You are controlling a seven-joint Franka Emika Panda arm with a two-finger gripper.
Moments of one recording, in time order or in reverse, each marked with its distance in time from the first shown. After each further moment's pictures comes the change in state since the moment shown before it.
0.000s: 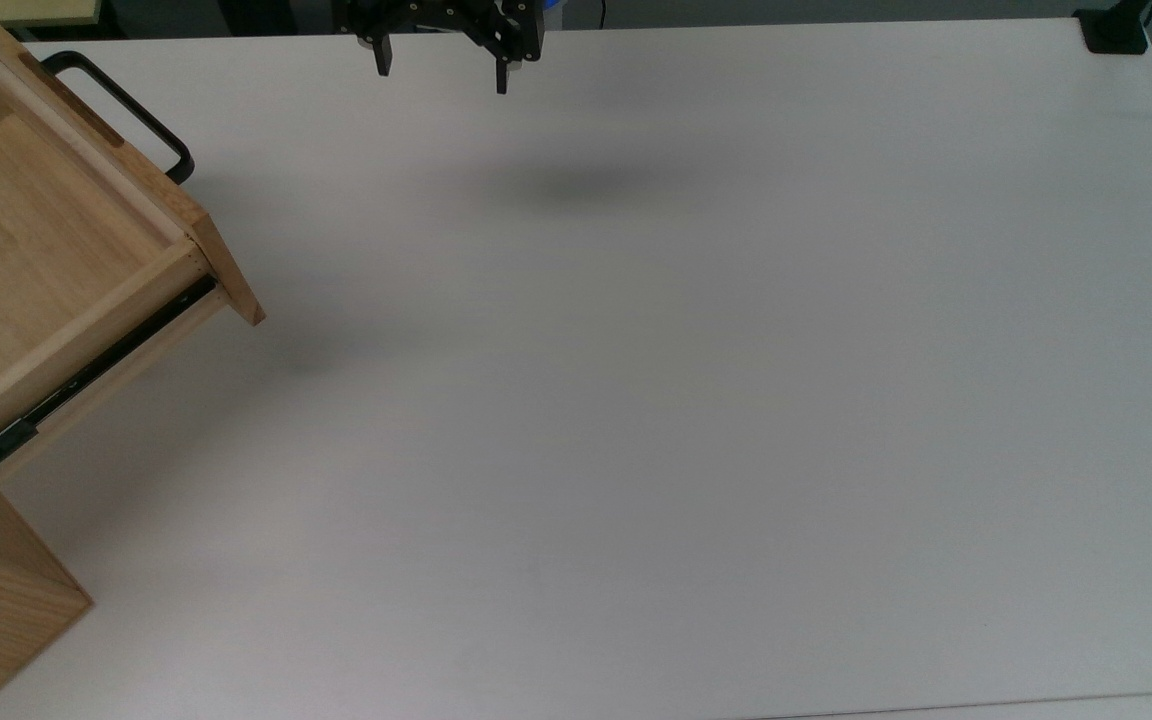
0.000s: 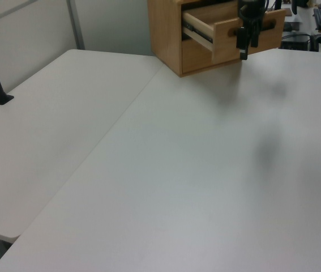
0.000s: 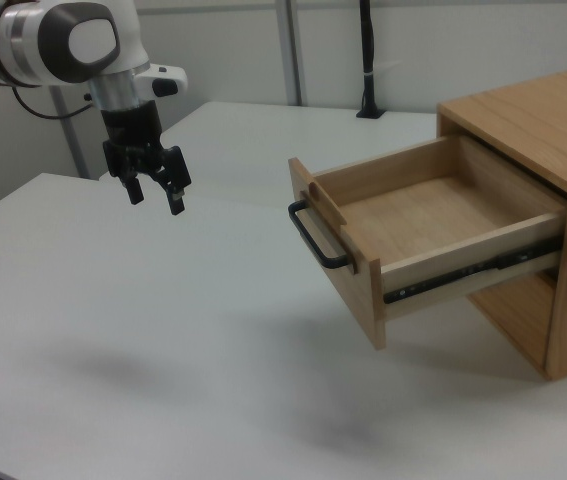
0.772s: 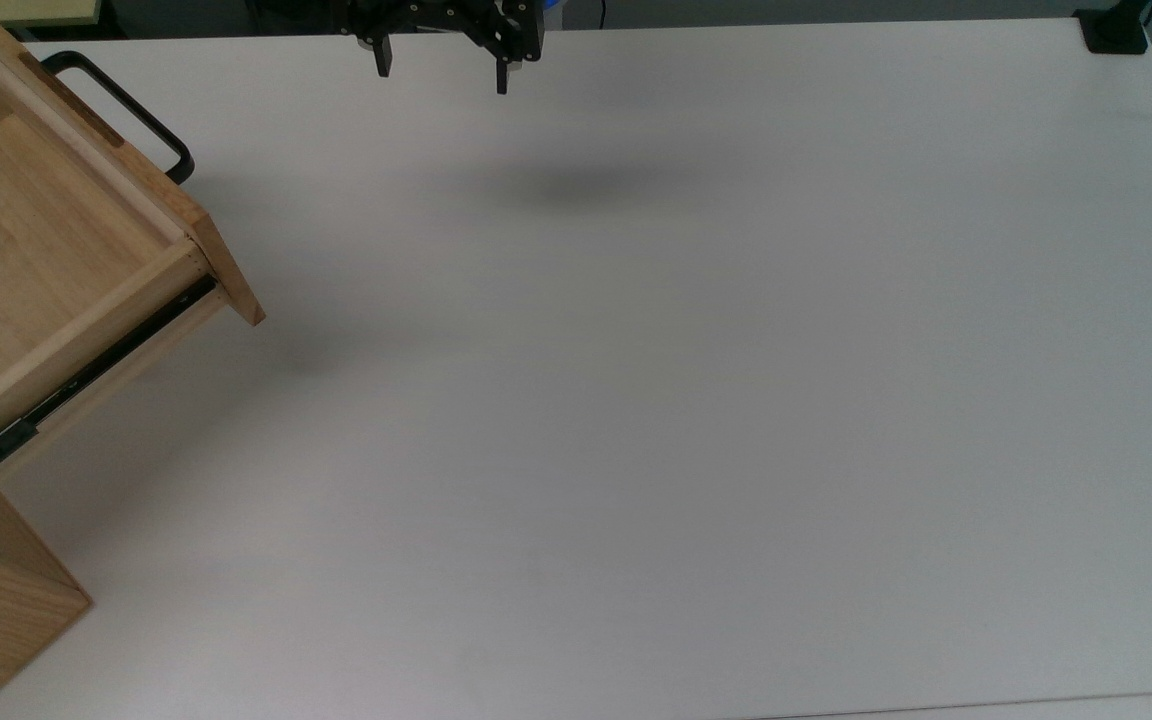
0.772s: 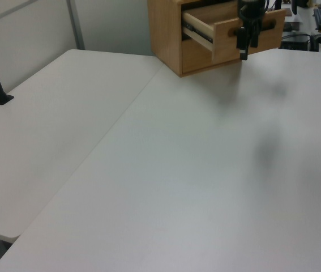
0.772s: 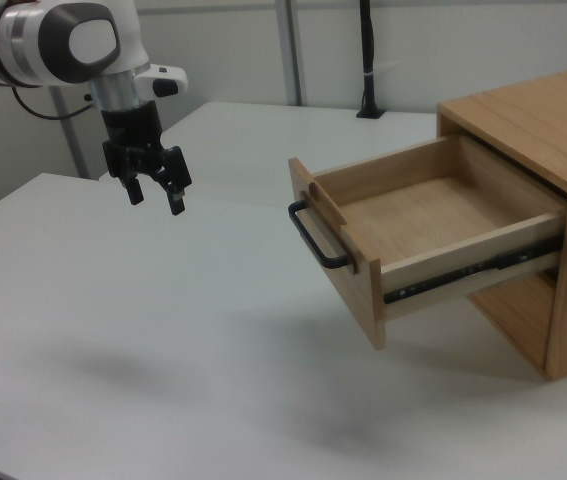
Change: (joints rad) arm 0.000 0.001 0.000 0.000 0.000 0.000 -0.010
